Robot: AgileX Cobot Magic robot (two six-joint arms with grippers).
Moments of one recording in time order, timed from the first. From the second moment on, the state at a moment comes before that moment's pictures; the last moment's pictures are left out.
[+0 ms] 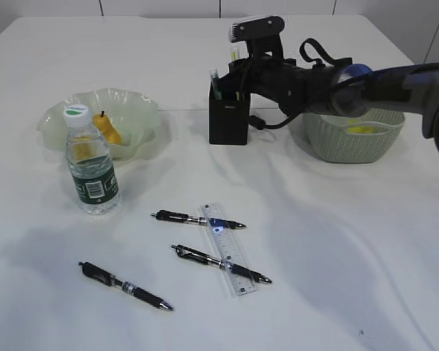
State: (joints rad) left arm 0.02 1.05 -0.65 0.02 0.54 -0.03; right arm 0.31 2.46 -1.94 0.12 -0.17 -0.21
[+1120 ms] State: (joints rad) left arm 0.02 1.05 -0.65 0.02 0.54 -0.03; right arm 0.30 2.46 -2.30 0.14 0.44 -0.18
